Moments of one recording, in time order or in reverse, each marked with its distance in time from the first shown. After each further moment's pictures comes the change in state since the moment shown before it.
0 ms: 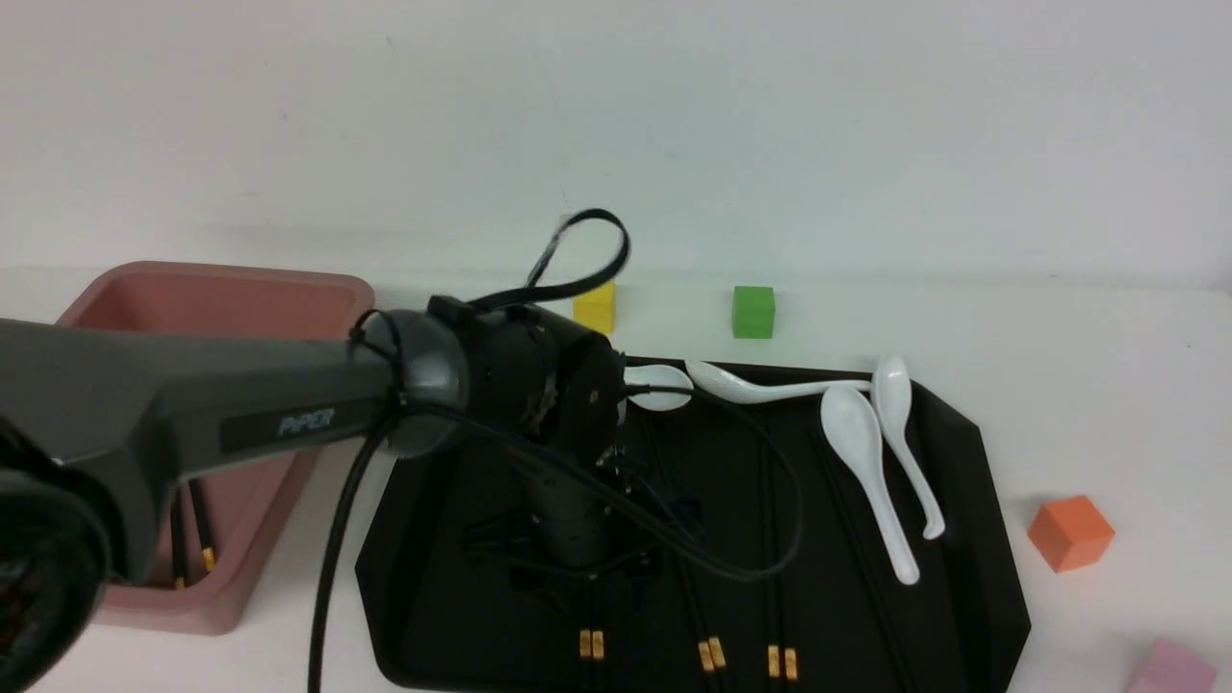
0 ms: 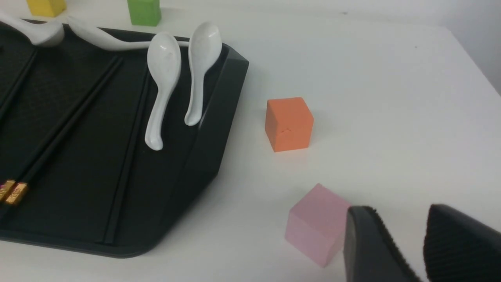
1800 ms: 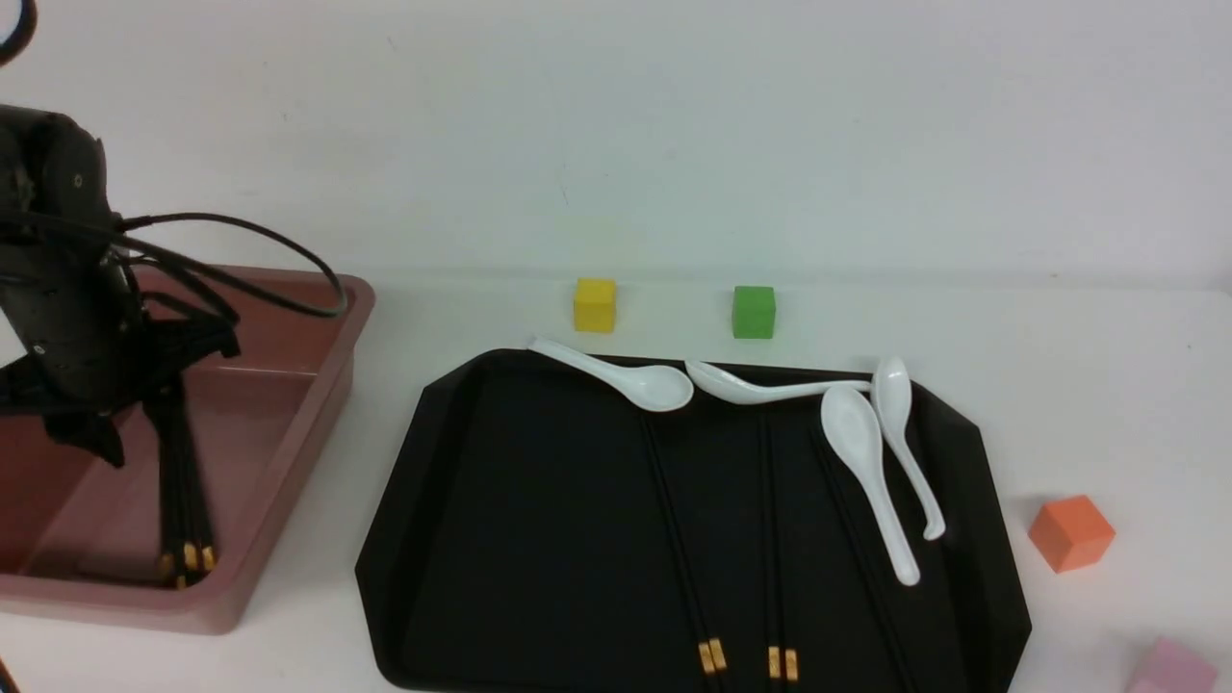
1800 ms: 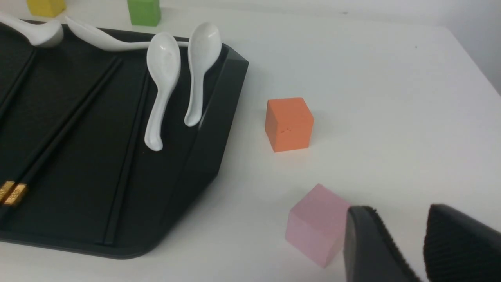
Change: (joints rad) right arm 0.000 0.000 0.000 0.000 0.000 0.000; left arm 0.652 -0.221 0.006 0.210 0.218 0.081
